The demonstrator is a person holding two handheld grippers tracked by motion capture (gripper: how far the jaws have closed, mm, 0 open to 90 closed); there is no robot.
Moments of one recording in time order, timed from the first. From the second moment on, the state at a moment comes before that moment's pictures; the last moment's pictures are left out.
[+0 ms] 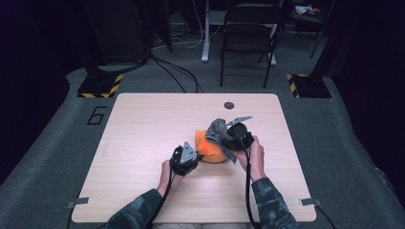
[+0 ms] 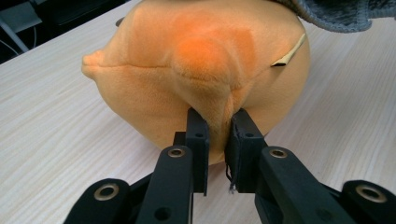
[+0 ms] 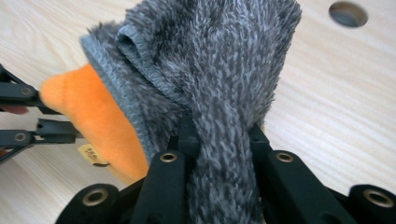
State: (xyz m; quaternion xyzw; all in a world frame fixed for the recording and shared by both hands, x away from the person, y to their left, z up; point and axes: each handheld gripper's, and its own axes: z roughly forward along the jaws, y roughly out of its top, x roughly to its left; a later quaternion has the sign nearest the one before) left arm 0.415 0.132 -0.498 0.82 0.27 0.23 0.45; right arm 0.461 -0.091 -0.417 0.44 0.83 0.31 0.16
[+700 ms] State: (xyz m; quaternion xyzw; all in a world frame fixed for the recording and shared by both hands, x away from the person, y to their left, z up) left arm 0.413 0.138 -0.480 0.81 0.28 0.18 0.48; right arm 0.442 -0.054 -0.402 0.38 0.85 0.32 0.17
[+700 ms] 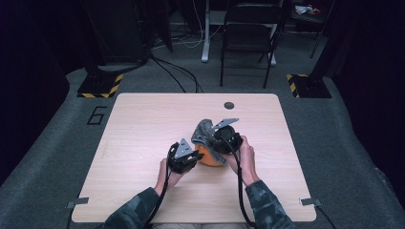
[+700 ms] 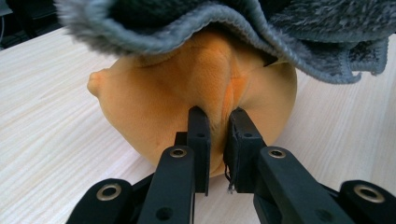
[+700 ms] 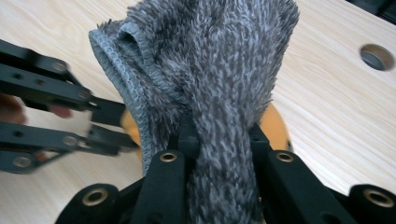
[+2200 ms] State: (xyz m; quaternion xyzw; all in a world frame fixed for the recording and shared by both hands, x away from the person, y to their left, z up) left arm 0.414 0.141 -0.483 0.81 0.29 0.18 0.48; right arm 0.438 -0.075 -0.378 0.39 0.82 0.37 0.16
